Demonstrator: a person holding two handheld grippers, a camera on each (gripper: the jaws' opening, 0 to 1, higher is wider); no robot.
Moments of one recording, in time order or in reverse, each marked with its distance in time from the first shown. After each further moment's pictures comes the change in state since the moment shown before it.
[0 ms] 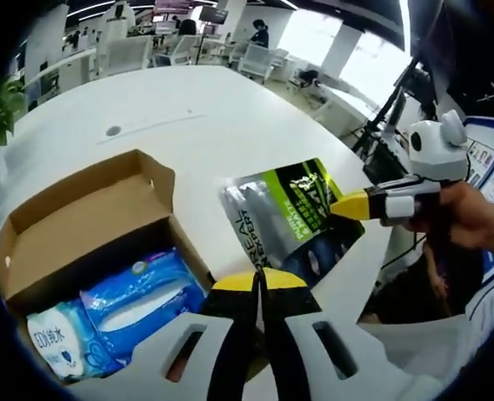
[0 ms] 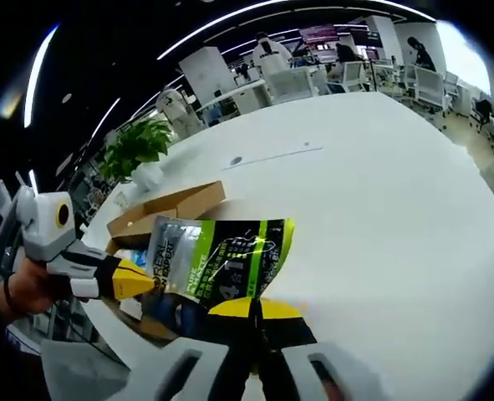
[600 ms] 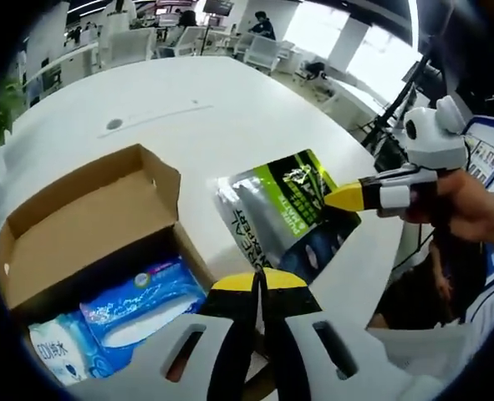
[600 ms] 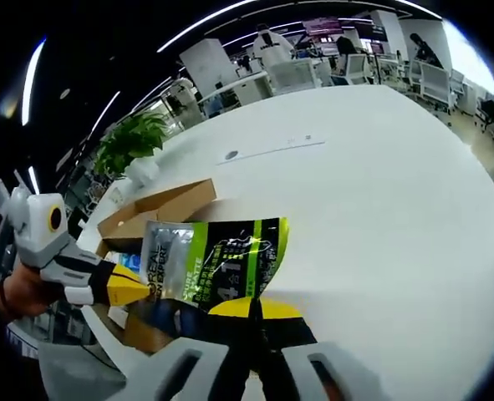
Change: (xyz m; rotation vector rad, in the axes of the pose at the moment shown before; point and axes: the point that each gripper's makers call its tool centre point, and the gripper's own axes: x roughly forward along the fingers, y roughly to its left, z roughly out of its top) left arm 0.021 0.011 0.007 -0.008 0.045 0.022; right arm 0.028 -0.018 0.012 -0.002 0.042 0.003
